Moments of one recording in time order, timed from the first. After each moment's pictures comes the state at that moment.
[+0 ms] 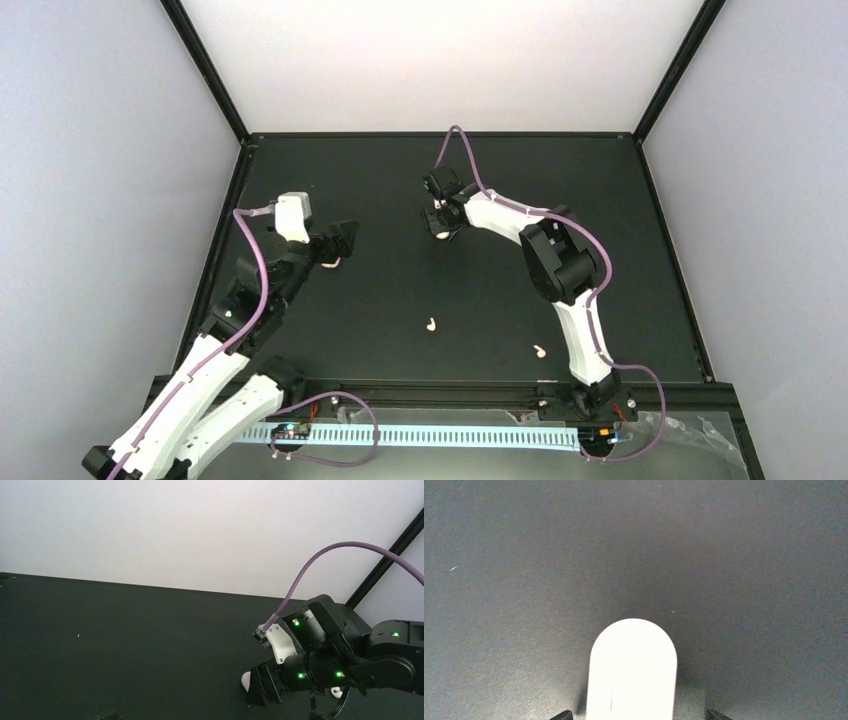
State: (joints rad) left arm -0.51 0.64 0.75 -0.28 -0.25 -0.34; right arm 0.64 2.19 1.63 -0.51 0.08 0.28
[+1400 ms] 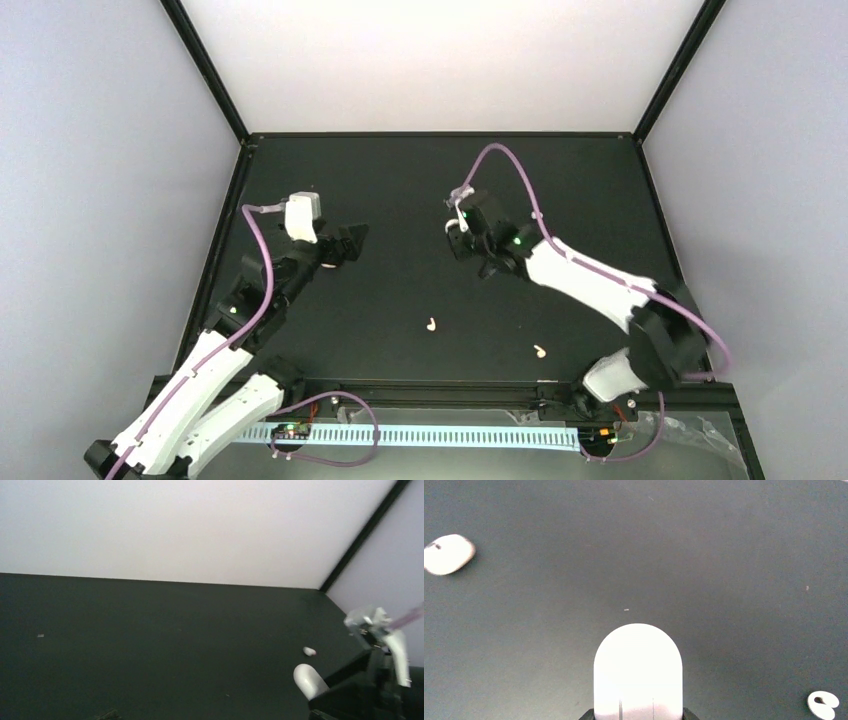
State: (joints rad) left arm -0.51 0.67 0.74 -0.27 -0.18 -0.34; right arm 0.72 1.55 1.10 -0.35 0.16 0.21
